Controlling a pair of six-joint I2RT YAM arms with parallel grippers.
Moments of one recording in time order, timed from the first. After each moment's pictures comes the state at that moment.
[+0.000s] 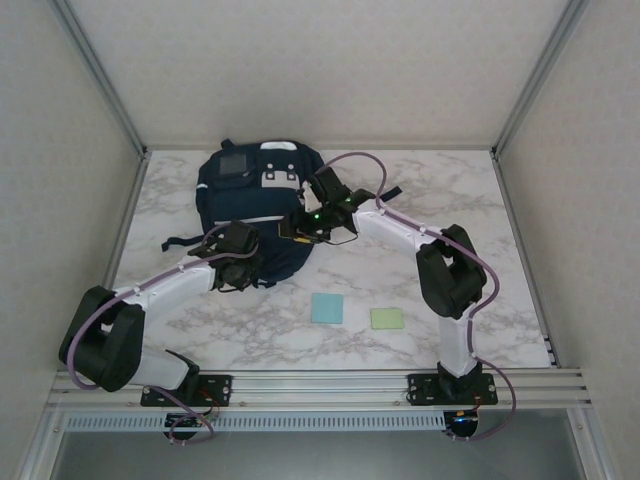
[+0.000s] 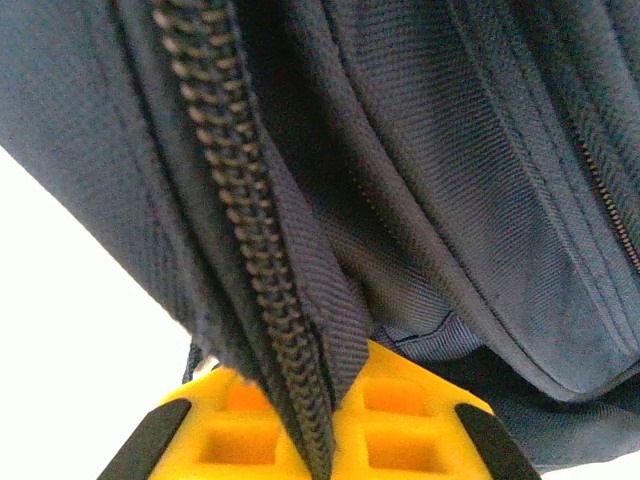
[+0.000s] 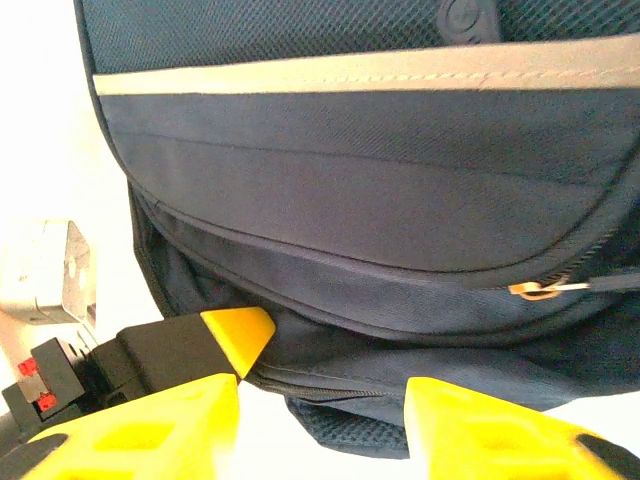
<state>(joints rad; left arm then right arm) -0.50 1.39 0.76 -0.43 -0.13 -1.35 0.70 1.98 1.58 -0.52 -0.49 0.64</state>
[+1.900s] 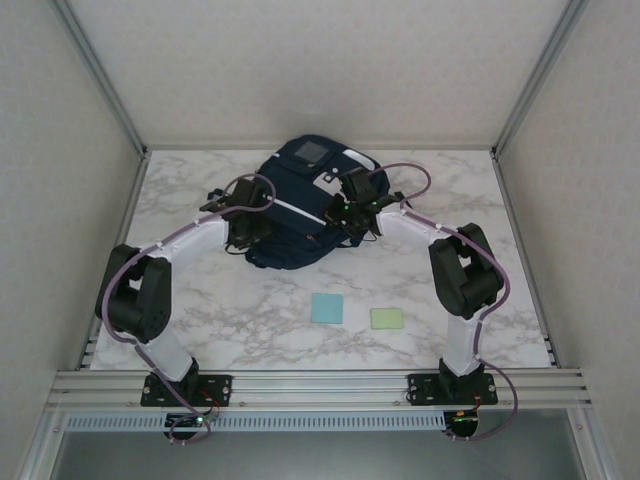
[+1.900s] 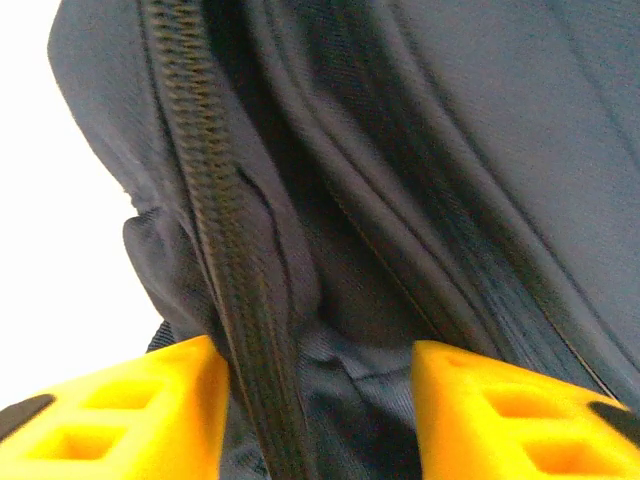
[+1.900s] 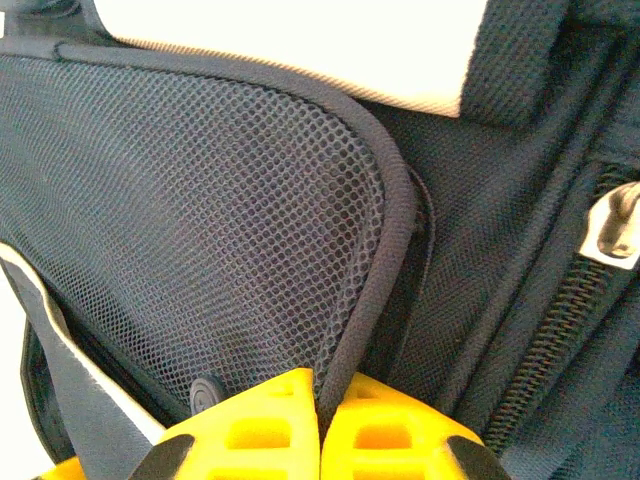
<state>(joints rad) -0.43 1.68 1.16 -0.58 -0.09 -0.77 0.58 1.93 1.38 -0.30 -0.20 1.03</state>
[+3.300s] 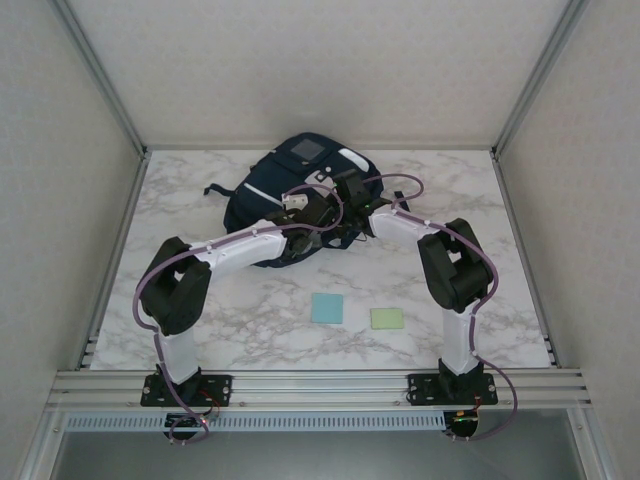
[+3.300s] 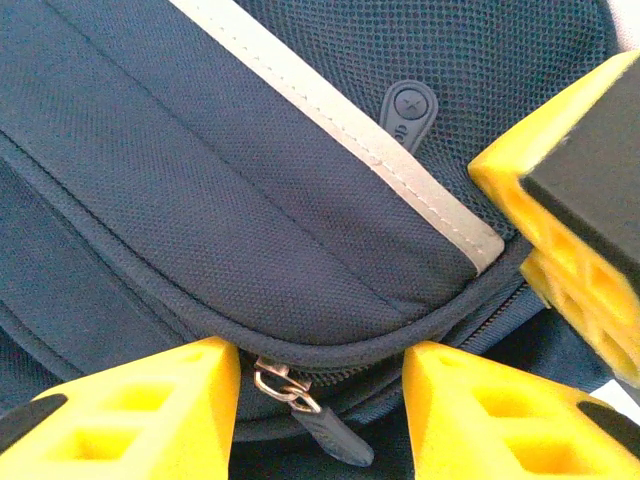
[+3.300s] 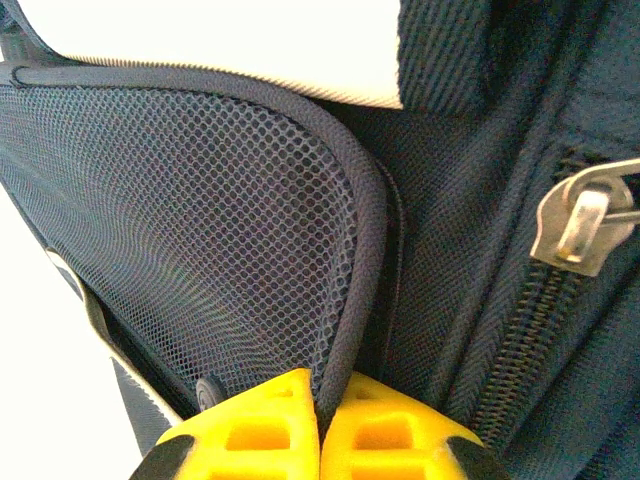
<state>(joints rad) -0.80 1.86 1.36 -0.60 -0.50 -0.81 0.59 1.99 1.38 -0.16 -0.30 1.29</state>
